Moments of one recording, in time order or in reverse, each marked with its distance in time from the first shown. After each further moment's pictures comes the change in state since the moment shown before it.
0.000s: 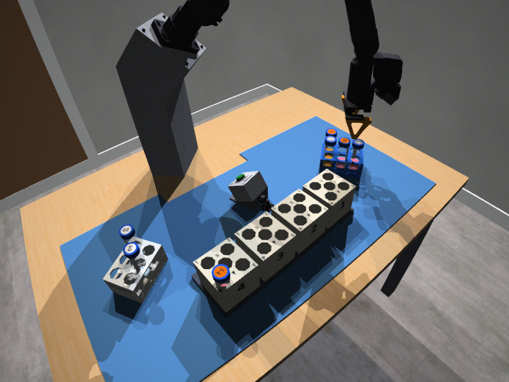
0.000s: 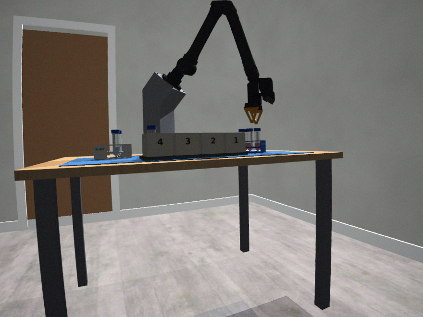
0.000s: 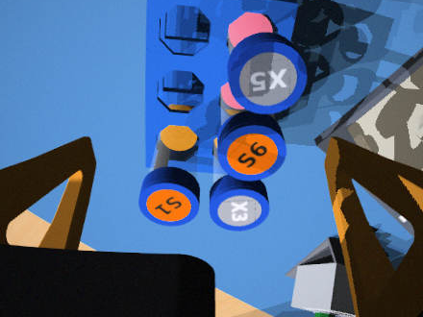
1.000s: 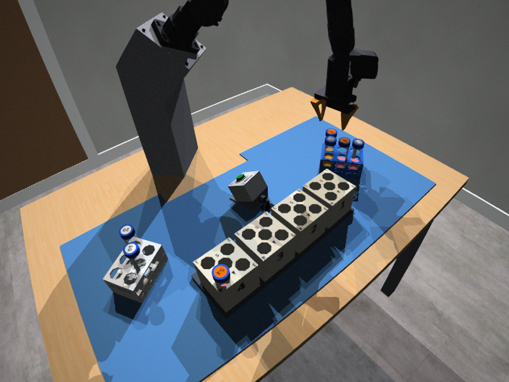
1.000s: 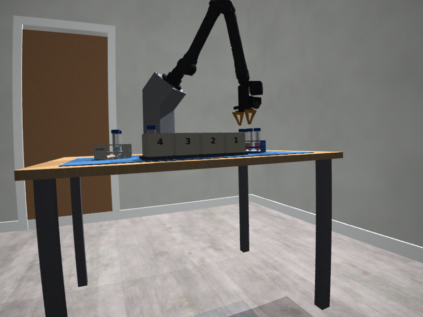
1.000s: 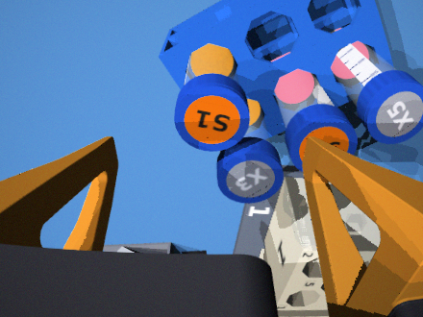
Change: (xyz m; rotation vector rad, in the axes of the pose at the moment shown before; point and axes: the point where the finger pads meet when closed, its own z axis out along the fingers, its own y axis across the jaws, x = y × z) arm 0.057 0.024 0.003 -0.003 0.007 -0.951
